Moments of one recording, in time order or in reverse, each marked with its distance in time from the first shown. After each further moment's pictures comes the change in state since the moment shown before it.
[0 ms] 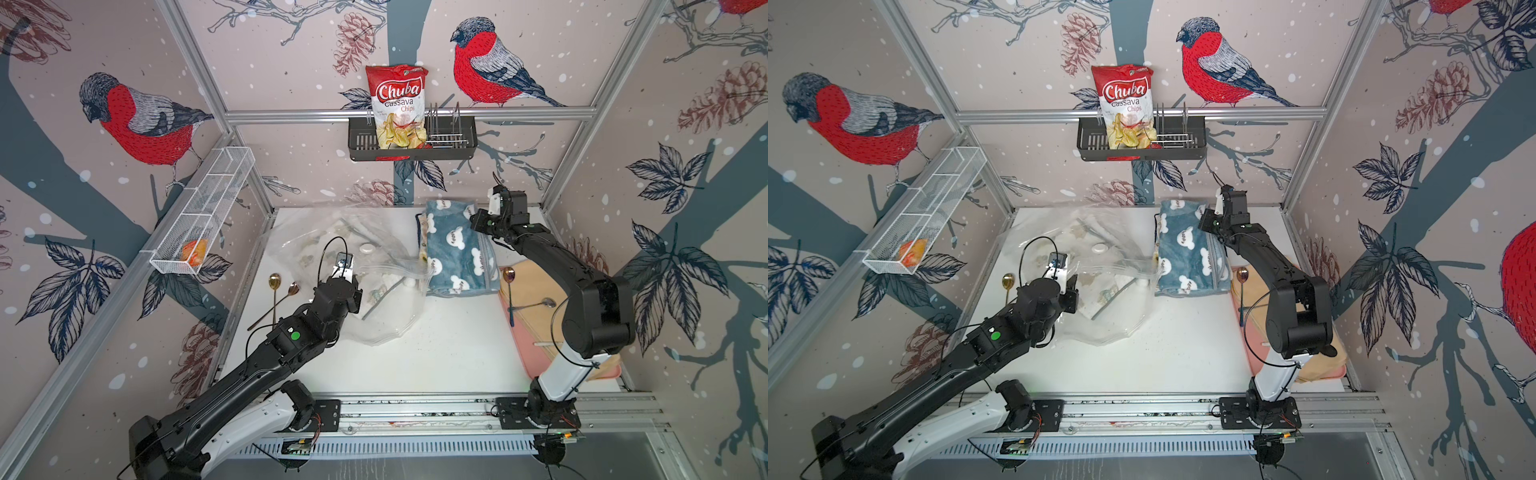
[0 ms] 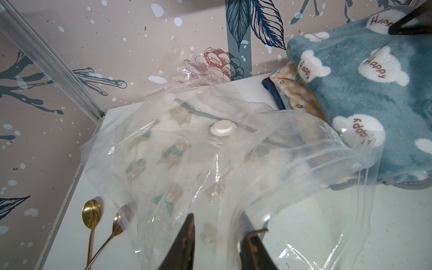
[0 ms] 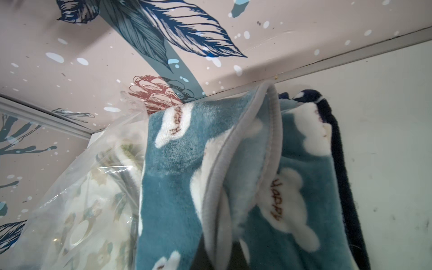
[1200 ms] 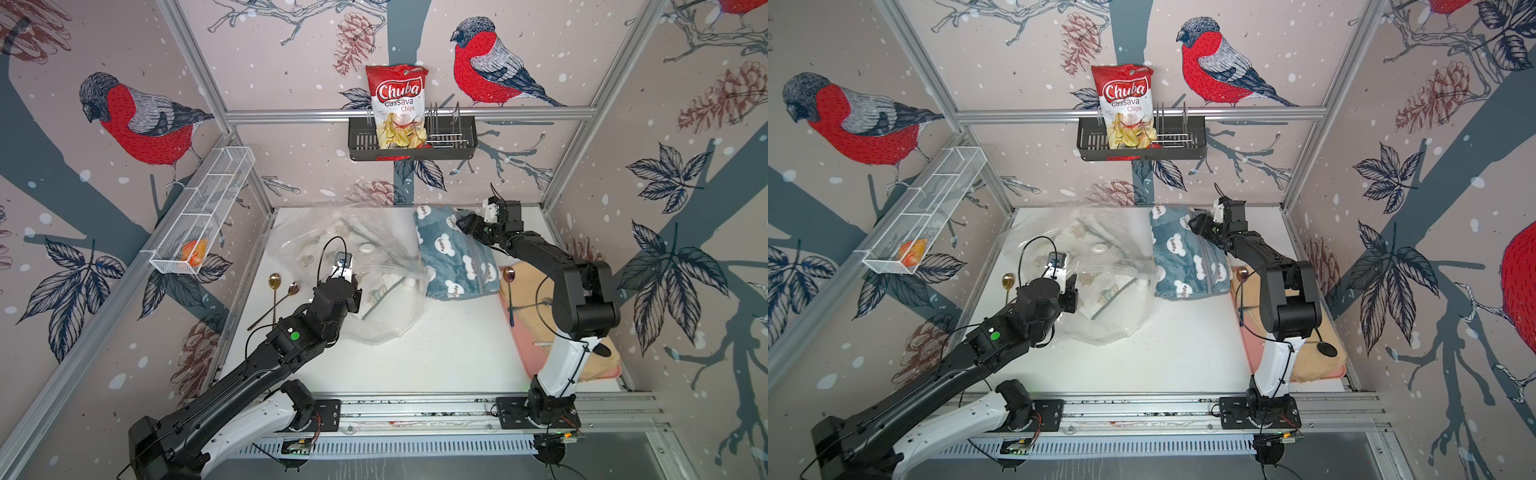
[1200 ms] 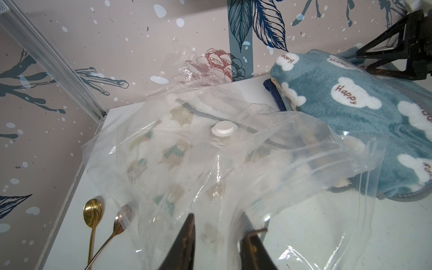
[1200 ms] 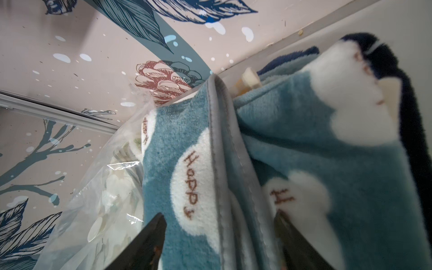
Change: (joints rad) left arm 0.000 -0.002 0.000 0.000 -0.011 -0.001; right arm -0.037 0.153 -0.040 0.169 -0.206 0.111
